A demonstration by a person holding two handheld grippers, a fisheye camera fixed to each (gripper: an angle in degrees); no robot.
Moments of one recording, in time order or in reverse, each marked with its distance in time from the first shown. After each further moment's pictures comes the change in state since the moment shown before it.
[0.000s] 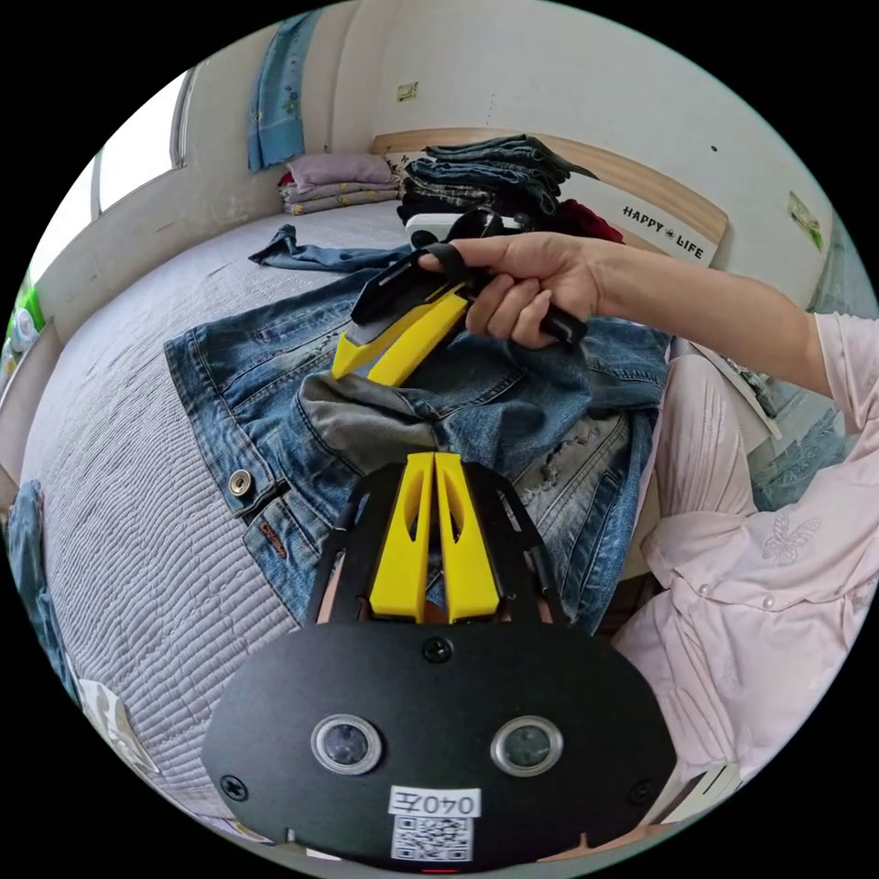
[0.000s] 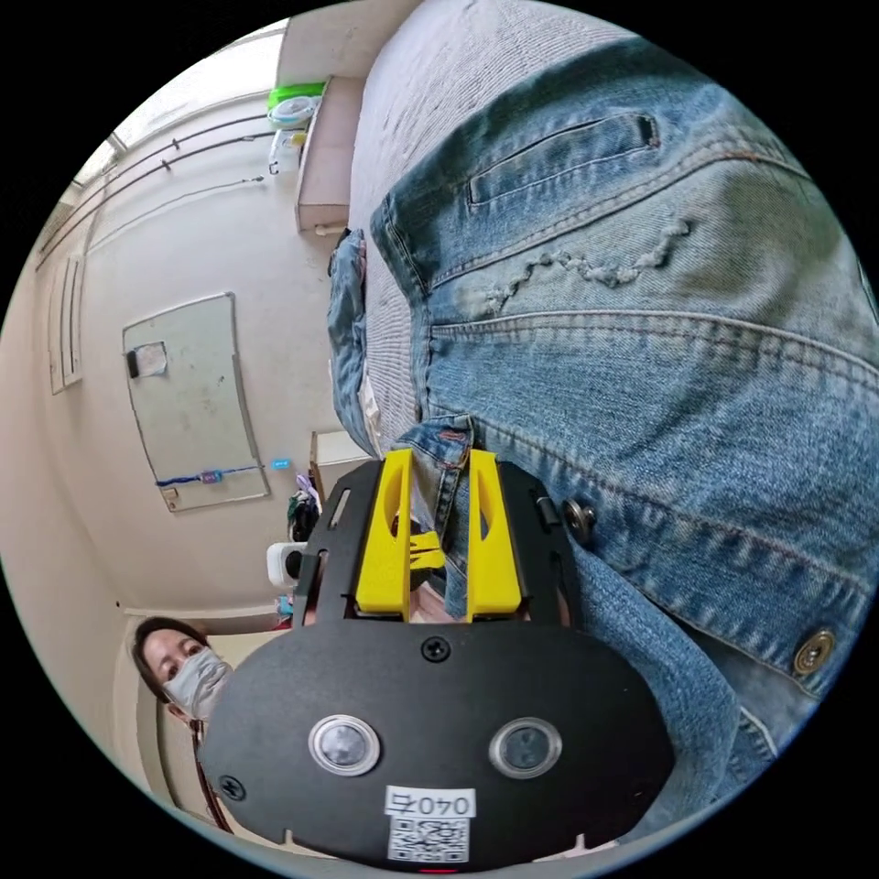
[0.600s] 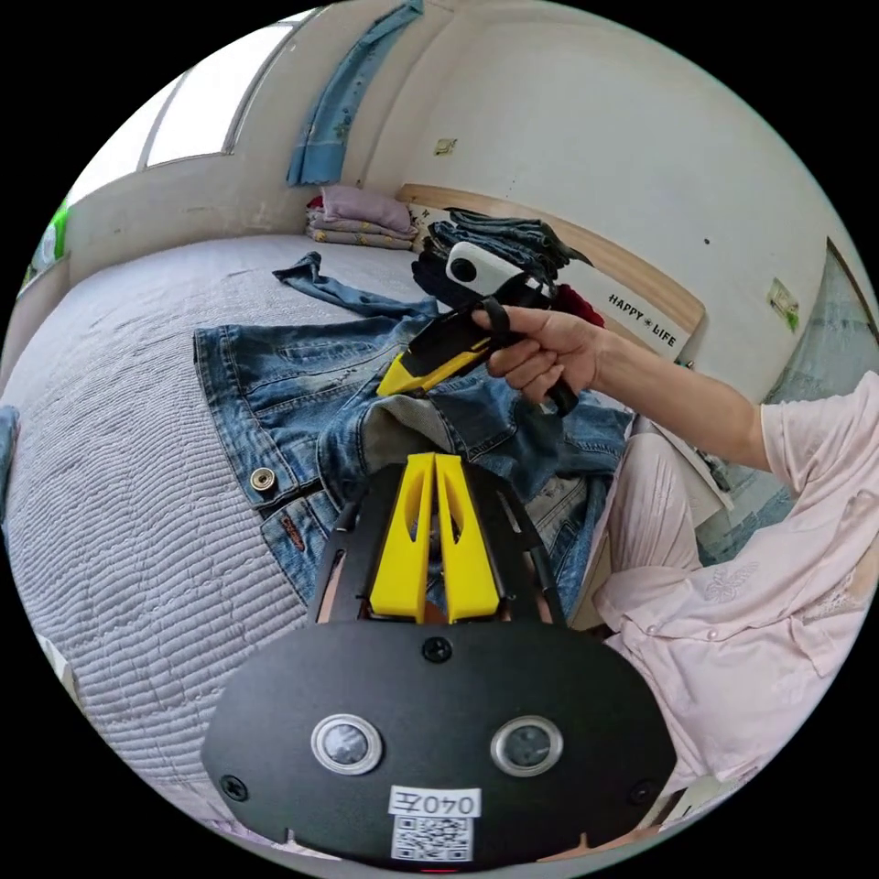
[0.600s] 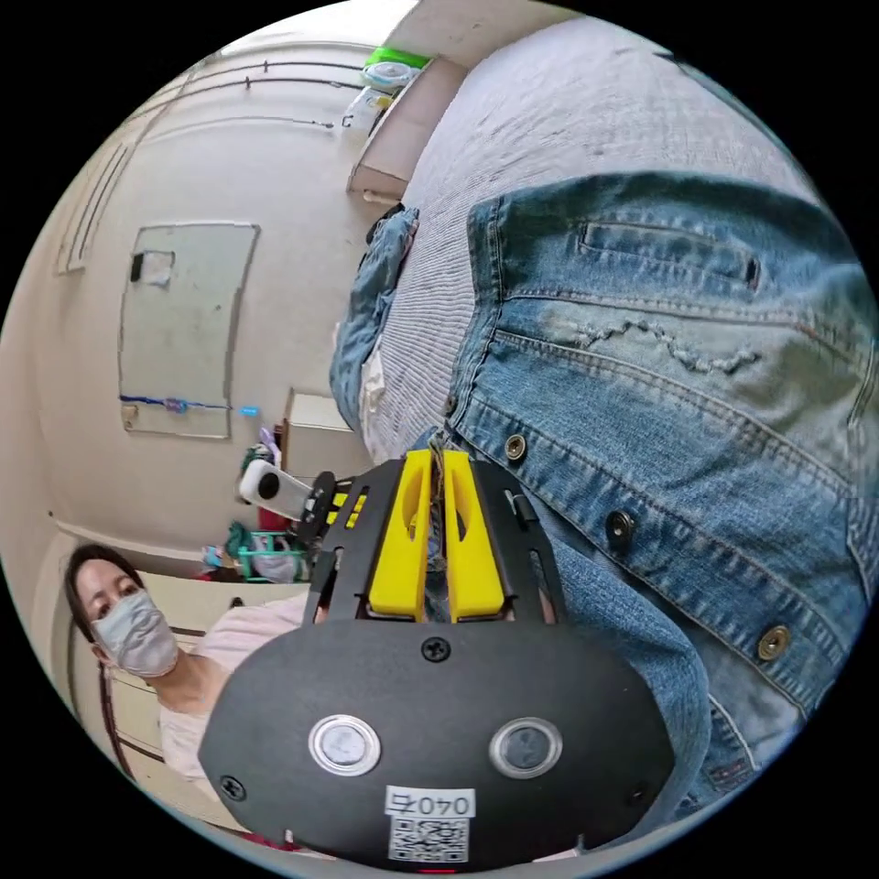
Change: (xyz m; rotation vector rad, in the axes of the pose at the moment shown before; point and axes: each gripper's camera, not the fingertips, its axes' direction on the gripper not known) left arm -0.044 0.069 -0.077 0.223 0.133 -0.162; right arm -0.110 0.056 0.005 -0.024 0.217 -0.288
